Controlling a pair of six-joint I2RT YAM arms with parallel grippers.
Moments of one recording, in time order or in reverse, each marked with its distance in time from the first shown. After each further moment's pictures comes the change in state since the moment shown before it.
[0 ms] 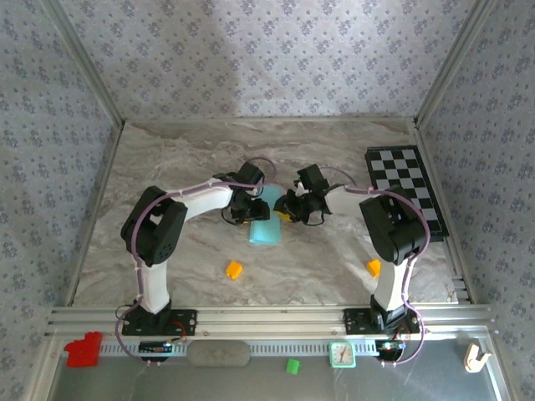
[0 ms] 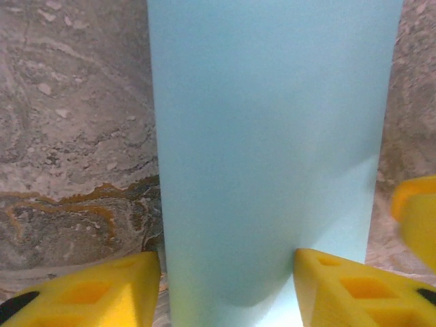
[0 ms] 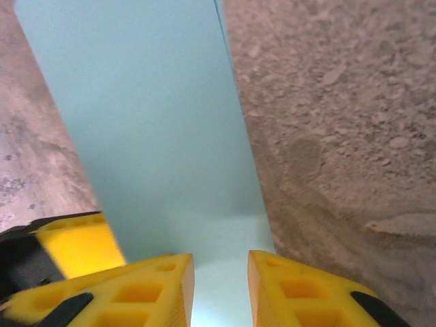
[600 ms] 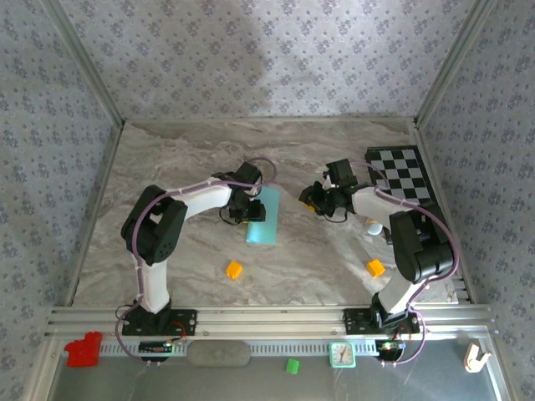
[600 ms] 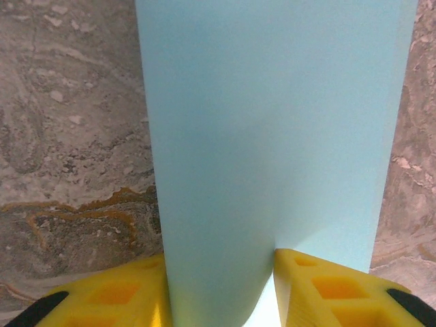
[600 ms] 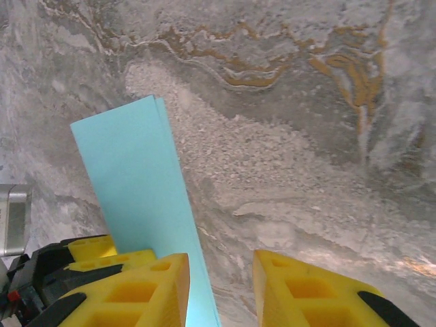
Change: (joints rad) left arm 0.018 0.011 0.003 -0.019 0.015 0.099; right arm -0.161 -0.204 -0.101 -0.092 0.093 -0.073
